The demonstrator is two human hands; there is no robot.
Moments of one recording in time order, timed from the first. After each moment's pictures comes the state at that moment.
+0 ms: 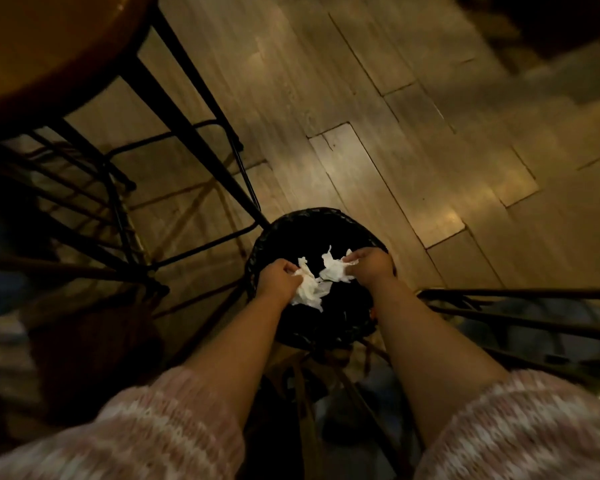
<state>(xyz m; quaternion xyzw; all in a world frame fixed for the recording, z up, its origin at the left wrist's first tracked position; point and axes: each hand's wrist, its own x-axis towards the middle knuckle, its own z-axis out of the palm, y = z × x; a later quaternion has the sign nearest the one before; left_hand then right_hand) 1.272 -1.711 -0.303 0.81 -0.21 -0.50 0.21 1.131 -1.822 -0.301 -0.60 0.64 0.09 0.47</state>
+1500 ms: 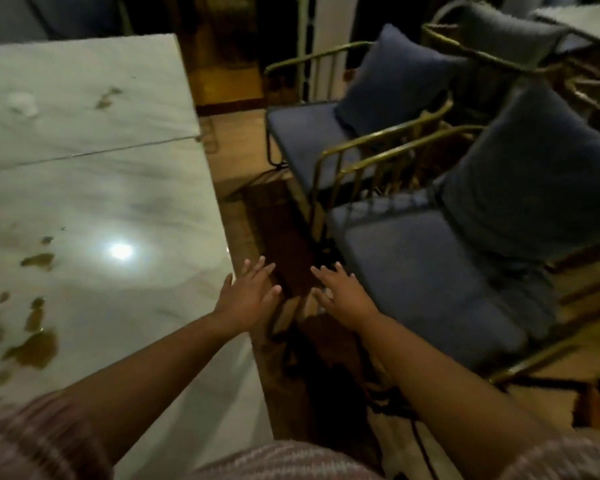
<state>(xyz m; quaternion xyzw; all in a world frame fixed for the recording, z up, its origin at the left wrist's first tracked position) 1.409 -1.128 0.024 0.94 0.23 -0.09 0.22 1.541 -1.293 0.021 -0.87 -0.41 0.24 0.13</state>
